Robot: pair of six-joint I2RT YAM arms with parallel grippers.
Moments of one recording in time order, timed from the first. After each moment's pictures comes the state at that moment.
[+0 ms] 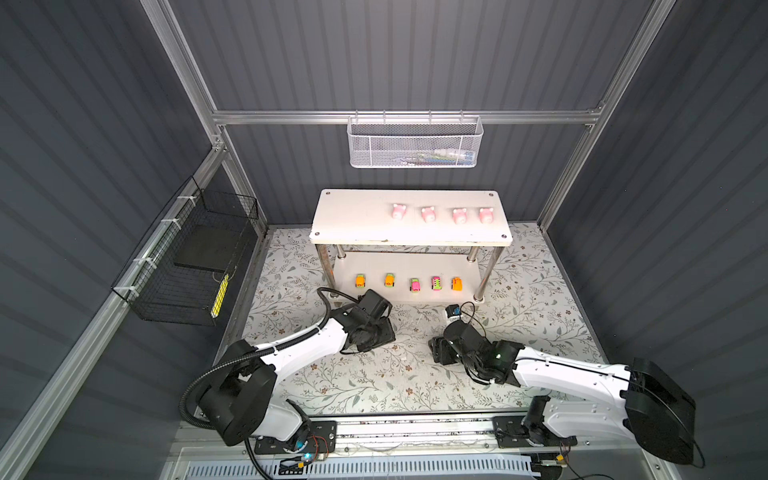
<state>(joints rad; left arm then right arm) -0.75 1.45 0.85 -0.48 0.08 -0.98 0.94 1.19 0.53 -0.20 0.26 0.67</state>
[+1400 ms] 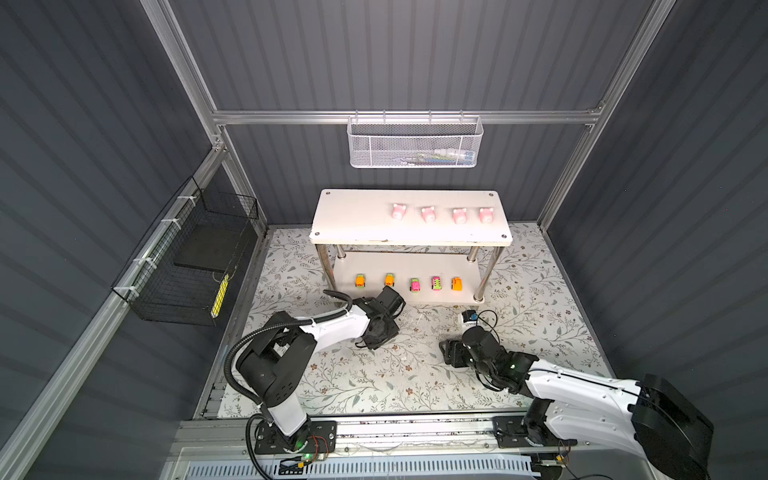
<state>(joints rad) -0.77 1.70 0.99 -0.56 -0.02 -1.24 0.84 1.09 0.34 -0.03 0.20 0.68</state>
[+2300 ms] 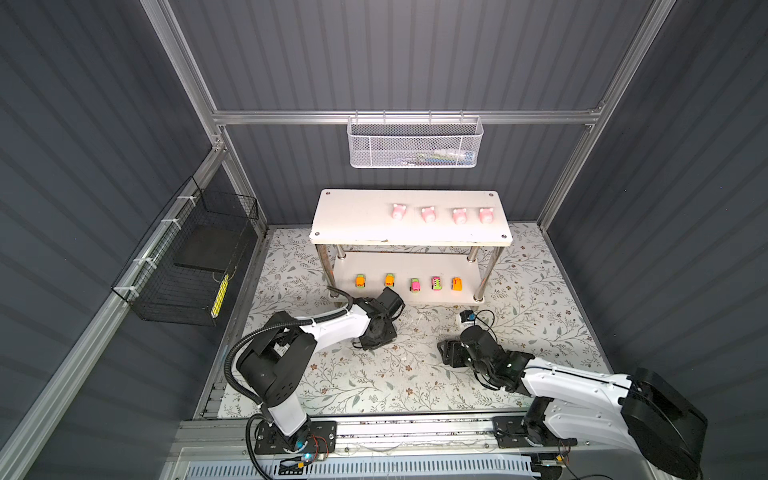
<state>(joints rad) -0.78 1.69 0.99 -0.64 -0.01 -1.04 0.83 1.15 0.33 0.02 0.17 0.68</state>
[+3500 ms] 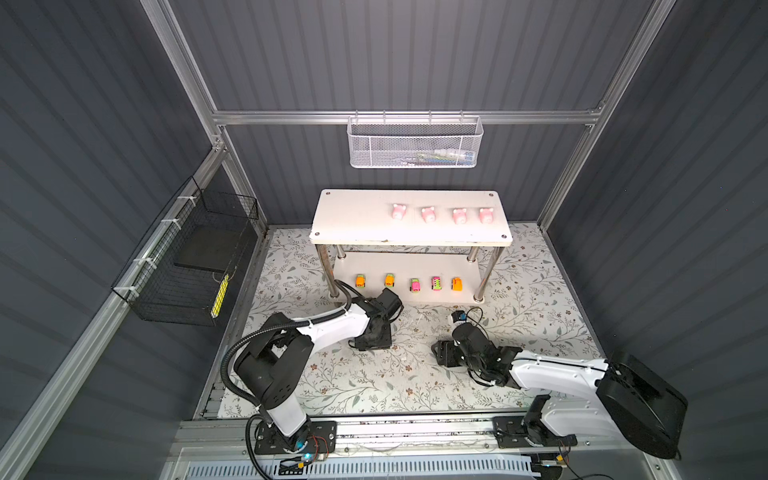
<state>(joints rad) -0.78 1.68 1.01 -0.74 -0.05 -0.77 0.83 1.28 0.38 0.06 0.10 0.68</state>
